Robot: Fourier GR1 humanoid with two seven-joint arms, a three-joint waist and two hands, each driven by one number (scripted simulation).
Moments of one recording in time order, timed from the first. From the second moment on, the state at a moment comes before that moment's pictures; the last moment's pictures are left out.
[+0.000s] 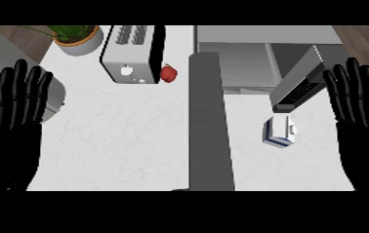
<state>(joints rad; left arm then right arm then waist) 0.00 0.10 0.01 -2.10 -0.01 0.01 -0.01 -0.01 -0.09 -0.01 -2.10 0.00 0.03 0.02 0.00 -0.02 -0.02</state>
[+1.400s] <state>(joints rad) 0.21 0.15 0.25 -2.14 0.32 -0.21 0.03 0.17 -0.03 0.10 -2.11 0.15 -0.01 -0.01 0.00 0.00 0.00</state>
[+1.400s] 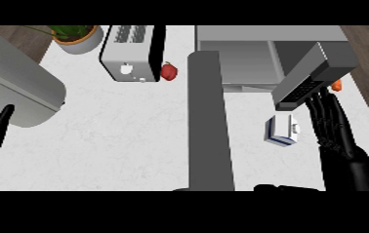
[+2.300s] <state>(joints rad) 0.32 0.15 0.41 -2.18 0.45 -0.36 0.02 0.12 -0.04 -0.08 -1.66 0.10 -0.03 -0.28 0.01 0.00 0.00</state>
